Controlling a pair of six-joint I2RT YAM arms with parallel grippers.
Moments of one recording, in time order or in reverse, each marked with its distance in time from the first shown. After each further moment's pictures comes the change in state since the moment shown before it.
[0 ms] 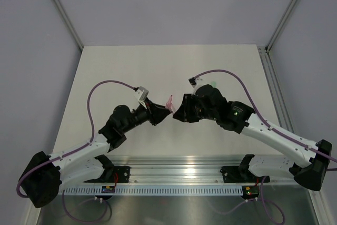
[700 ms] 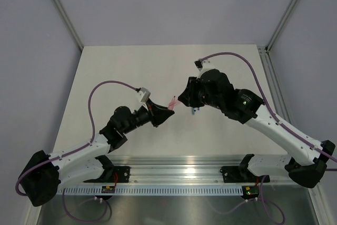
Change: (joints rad) left arm -0.039 -0.001 0.005 0.028 0.002 0.010; right arm -0.044 0.048 0.250 -0.149 0.150 -0.122
